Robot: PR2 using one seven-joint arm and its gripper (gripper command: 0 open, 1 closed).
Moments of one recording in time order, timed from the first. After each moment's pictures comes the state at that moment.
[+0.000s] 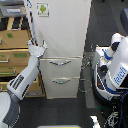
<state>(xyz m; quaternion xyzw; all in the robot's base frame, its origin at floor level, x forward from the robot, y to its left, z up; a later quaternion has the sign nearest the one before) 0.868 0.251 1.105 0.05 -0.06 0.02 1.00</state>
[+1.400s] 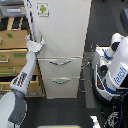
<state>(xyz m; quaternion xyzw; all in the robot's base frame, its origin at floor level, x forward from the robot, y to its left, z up) 0.909 0.280 1.097 0.04 -0.07 -0.02 1.00</state>
